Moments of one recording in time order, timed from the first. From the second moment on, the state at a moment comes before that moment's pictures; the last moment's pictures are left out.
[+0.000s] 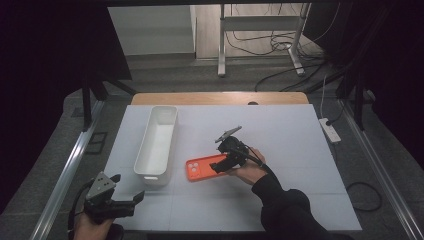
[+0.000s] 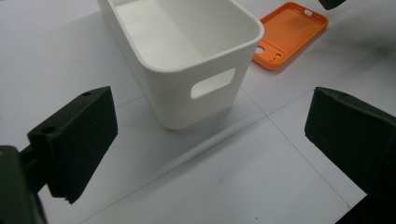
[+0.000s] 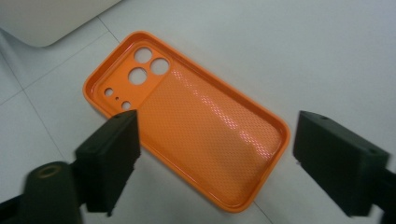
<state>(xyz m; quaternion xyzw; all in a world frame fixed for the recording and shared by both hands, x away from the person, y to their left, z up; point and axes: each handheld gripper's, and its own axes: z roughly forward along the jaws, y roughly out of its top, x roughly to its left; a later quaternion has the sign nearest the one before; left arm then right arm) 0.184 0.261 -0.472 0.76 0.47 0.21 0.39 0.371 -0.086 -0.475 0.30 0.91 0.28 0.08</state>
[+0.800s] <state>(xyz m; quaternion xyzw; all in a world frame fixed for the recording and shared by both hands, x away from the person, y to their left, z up) 0.184 0.261 -0.472 0.76 0.47 0.21 0.39 0.374 -0.085 -0.491 0.27 0.93 0.26 0.05</state>
